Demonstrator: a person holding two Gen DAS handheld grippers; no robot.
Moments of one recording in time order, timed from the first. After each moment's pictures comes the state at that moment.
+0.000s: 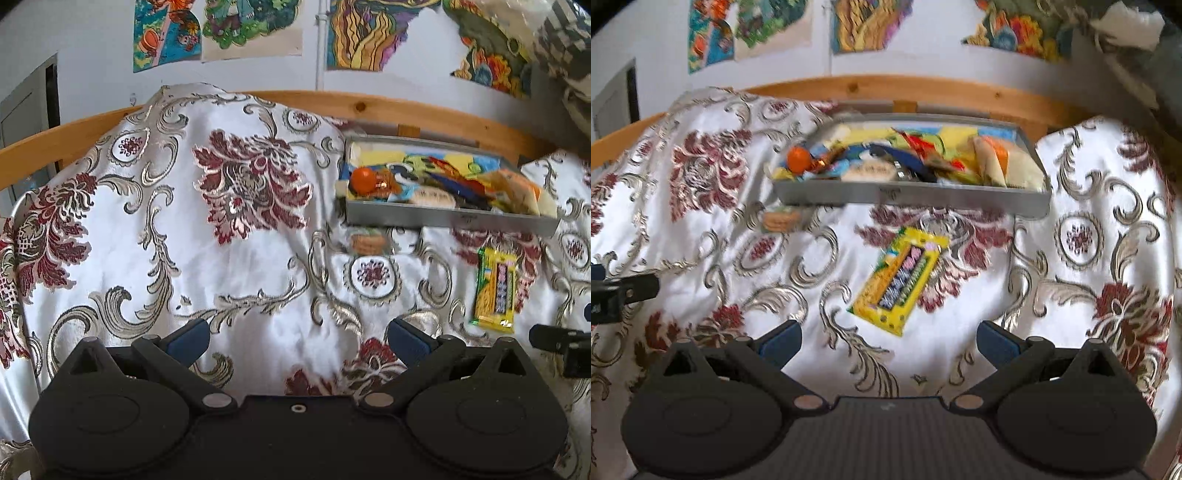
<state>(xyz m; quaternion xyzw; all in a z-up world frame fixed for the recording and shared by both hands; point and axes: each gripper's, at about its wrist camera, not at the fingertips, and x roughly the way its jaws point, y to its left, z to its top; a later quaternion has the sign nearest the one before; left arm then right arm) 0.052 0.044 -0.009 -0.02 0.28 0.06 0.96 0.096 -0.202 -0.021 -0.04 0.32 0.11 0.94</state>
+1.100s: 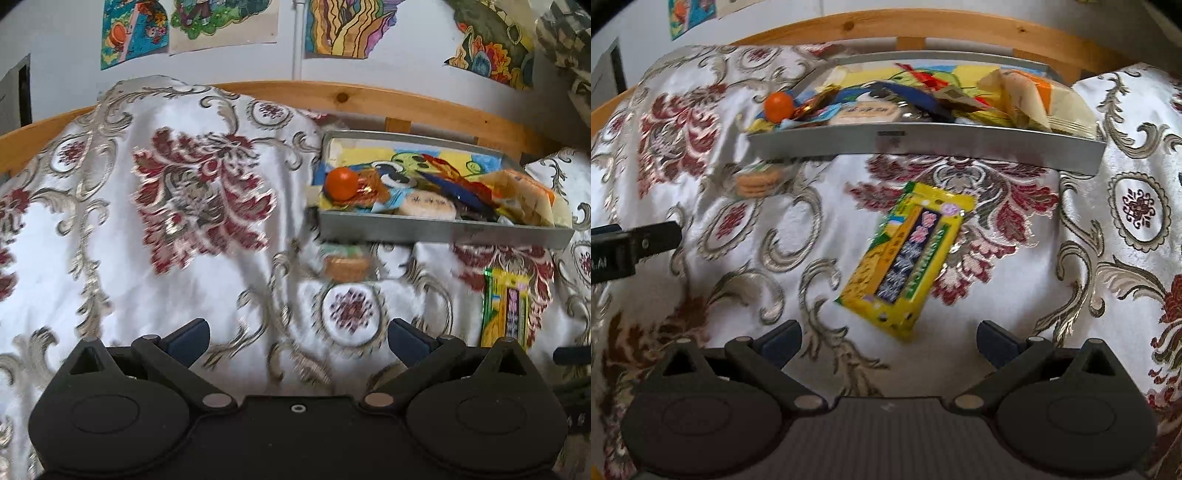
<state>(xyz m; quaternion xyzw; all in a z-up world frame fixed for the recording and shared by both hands) 0.134 0.023 -0.022 -0.02 0.28 0.04 0.96 0.164 -0.194 -0.057 -0.02 0.39 0.12 0.91</state>
